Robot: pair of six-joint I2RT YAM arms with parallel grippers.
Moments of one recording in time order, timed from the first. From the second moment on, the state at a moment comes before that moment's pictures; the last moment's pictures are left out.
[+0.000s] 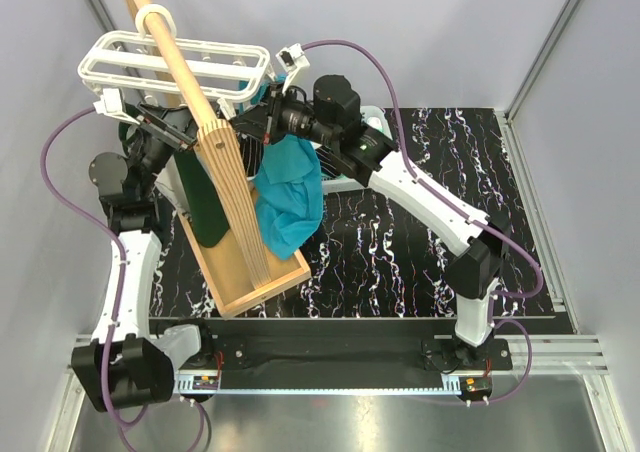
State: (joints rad) left arm 0.15 1.05 0.98 0.54 0.68 -1.24; right arm 0.85 1.90 2.04 -0.05 -0.33 0.59
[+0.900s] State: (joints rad) left arm 0.10 1.10 1.03 0.56 0.74 -1.36; right arm 0.74 1.98 2.07 0.05 -0.65 1.02
